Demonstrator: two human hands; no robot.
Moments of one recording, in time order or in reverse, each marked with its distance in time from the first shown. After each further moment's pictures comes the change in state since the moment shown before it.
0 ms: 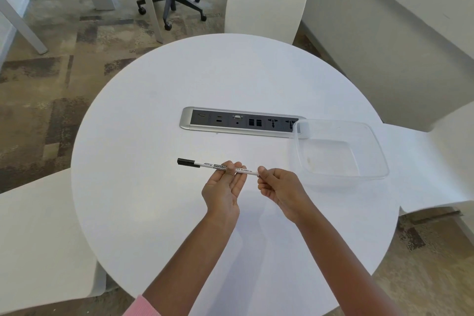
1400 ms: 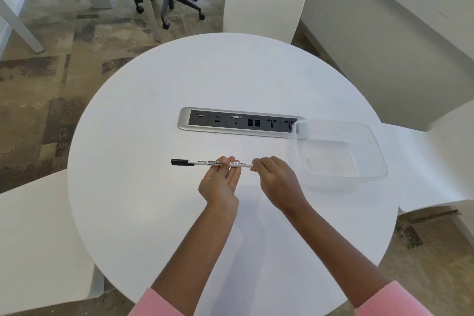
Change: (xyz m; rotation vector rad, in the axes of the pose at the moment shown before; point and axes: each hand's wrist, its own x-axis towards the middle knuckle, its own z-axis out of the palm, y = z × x) left_hand 0.012 0.003 0.013 -0.038 0.102 0.029; right_hand 0.025 0.005 -0.003 -1.442 0.192 -1.052
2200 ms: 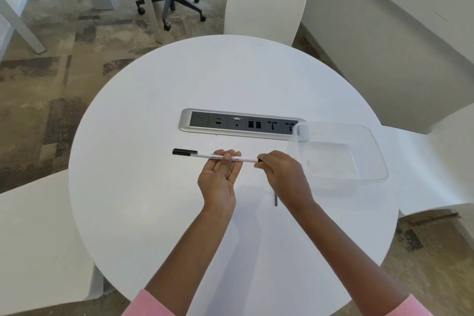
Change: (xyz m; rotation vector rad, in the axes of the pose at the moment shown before) left_hand 0.005 0.005 -0.005 -0.048 -0.274 0.123; right_hand 0.010 0.002 -0.019 0.265 0.014 0.206
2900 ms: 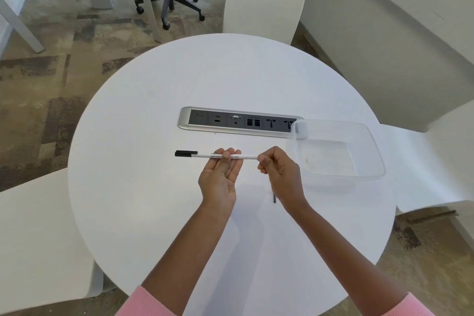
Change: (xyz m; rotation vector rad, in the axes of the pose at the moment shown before) left_hand -0.009 0.005 0.006 -0.047 0.075 -0.095; right_hand -0.011 -0.013 0.001 0.702 0.027 0.416
